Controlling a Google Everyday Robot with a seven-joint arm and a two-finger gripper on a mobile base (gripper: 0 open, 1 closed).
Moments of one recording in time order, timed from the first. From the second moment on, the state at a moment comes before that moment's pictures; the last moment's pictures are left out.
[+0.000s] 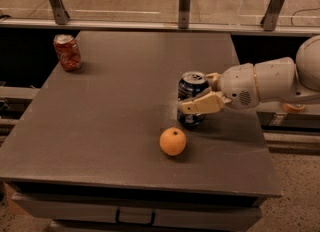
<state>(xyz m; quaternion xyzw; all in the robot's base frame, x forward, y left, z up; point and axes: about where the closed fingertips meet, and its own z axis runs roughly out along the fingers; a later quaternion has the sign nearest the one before) 0.510 -0.077 0.872 -0.48 0.70 0.33 0.41</state>
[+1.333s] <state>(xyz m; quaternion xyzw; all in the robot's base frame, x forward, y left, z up) 0.504 -0.080 0.870 -0.49 0.71 0.33 0.39</state>
